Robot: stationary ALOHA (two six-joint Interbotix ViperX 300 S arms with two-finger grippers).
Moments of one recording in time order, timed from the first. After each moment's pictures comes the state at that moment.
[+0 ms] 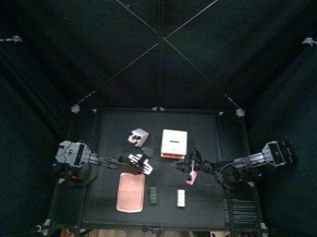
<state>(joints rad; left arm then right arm) -0.10 0.18 0.40 0.51 0.98 -1.37 0.16 -0.38 1.08 0.46 -0.68 0.02</state>
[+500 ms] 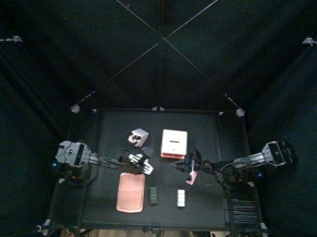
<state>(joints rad) -0.10 0.18 0.39 0.51 0.98 -1.37 0.16 -0.38 1.08 0.47 -0.68 0.02</state>
